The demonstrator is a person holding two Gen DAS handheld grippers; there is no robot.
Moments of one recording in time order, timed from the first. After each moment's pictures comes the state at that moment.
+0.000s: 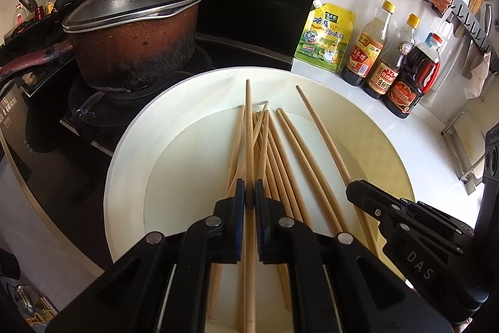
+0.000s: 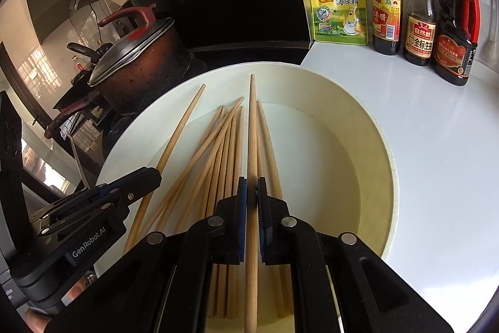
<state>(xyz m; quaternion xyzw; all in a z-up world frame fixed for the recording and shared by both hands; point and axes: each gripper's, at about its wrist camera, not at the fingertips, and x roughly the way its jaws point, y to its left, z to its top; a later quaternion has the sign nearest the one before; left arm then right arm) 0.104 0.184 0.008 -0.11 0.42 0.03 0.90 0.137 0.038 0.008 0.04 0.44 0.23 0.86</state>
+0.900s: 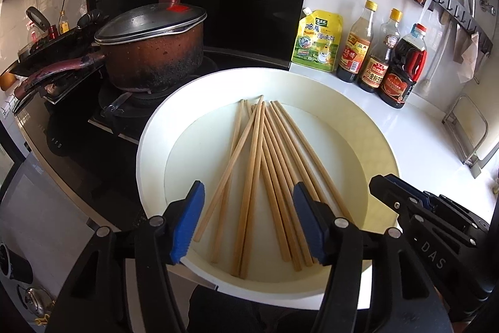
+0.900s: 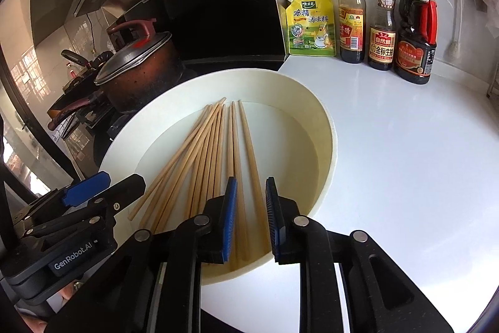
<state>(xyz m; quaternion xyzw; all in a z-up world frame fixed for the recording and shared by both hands) 0.041 0.160 0.024 -0.08 0.39 0.05 0.92 0.075 0.000 0.024 0.03 0.40 0.19 0.89</state>
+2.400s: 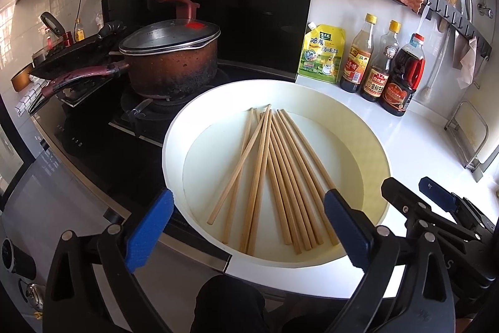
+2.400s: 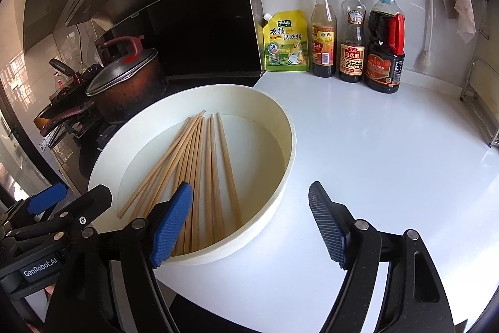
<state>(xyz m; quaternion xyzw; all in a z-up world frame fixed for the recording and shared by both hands) 0.009 0.156 0.042 -0.07 0.36 0.08 0.93 0.051 -0.021 0.037 0.03 0.37 0.15 0.92</state>
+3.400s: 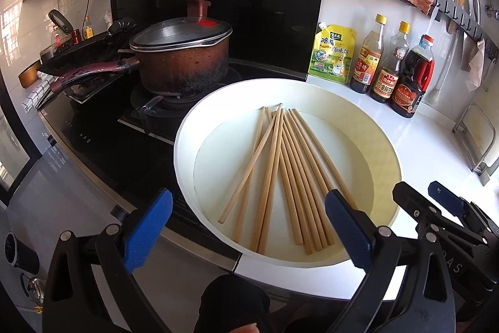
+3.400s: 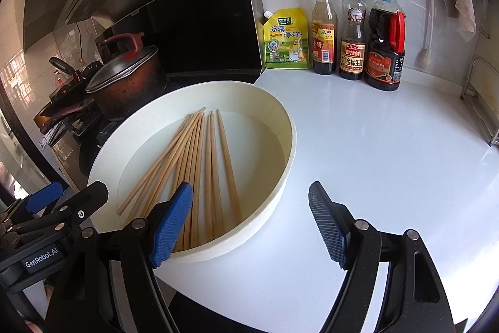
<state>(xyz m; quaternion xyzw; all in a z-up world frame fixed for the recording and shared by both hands) 0.008 0.162 0.039 -0.07 0.37 0.10 0.92 0.050 -0.020 0.036 0.03 0.38 0.15 0.91</state>
